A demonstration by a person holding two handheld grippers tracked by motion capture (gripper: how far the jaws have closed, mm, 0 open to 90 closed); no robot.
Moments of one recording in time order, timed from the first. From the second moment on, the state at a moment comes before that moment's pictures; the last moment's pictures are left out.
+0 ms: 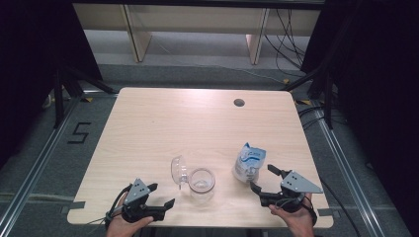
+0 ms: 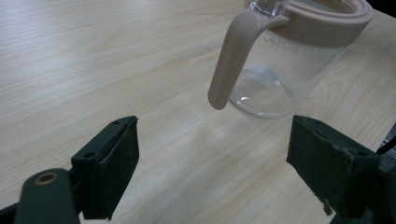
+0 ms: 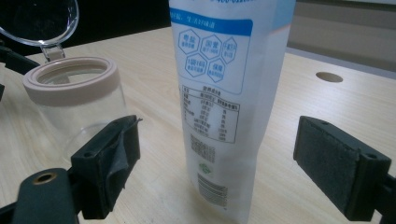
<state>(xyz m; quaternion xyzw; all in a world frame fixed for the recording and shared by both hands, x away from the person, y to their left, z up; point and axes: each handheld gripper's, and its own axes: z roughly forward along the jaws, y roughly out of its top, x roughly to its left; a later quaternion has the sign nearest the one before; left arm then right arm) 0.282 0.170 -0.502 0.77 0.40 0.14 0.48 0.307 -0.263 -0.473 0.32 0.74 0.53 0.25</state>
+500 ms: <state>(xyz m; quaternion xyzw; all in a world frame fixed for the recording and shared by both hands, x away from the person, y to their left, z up) 0.281 0.170 -0.503 0.77 0.40 0.14 0.48 0.319 -0.257 -0.484 0.32 0.75 0.53 0.22</state>
